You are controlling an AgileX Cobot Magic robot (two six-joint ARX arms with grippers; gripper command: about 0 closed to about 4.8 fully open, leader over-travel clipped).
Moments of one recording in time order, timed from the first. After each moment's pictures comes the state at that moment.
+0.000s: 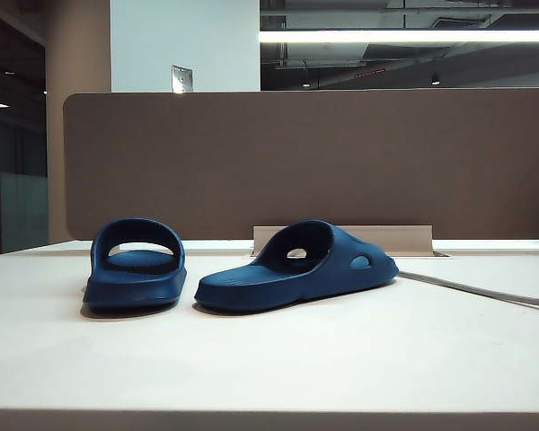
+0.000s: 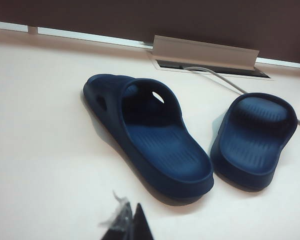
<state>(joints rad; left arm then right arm) -0.09 0.00 0.01 -0.10 0.22 -0.15 0.04 0.00 0.00 -0.17 -0.11 0.02</state>
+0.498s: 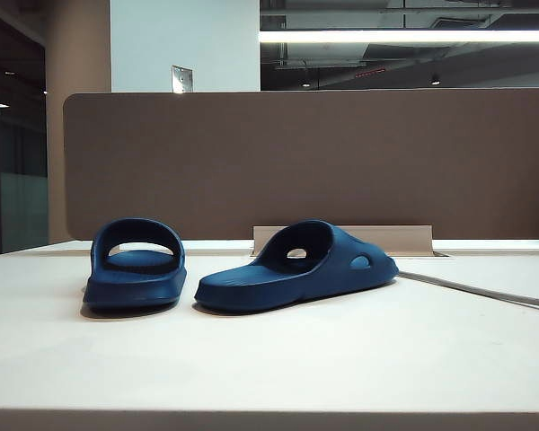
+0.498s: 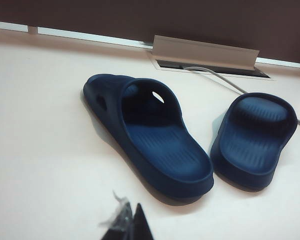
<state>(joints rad) -0.09 0.00 0.01 -0.10 0.22 -0.15 0.04 0.00 0.00 -0.17 -0.11 0.10</state>
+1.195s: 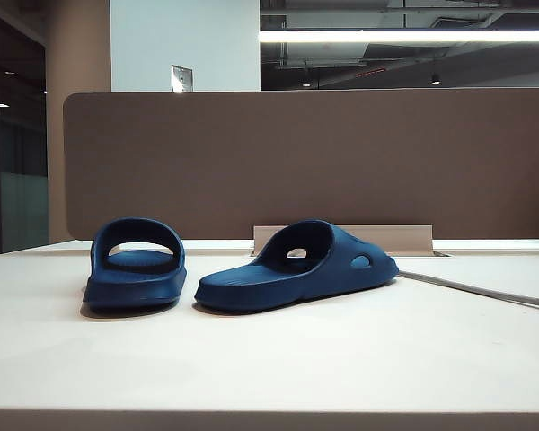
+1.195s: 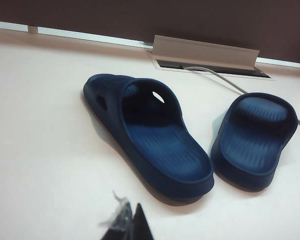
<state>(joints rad) -0.09 0.00 0.01 -0.10 0.22 -0.15 0.04 0.00 0.05 -0.18 -0.25 0.49</state>
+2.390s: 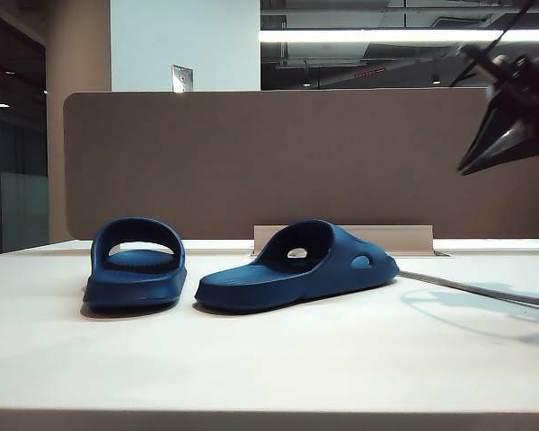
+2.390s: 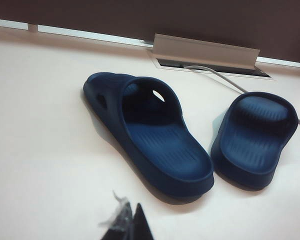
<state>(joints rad) -0.09 0.00 0.01 -0.11 0.22 -0.15 0.04 1.44 1.00 -0.30 -0.52 0.47</state>
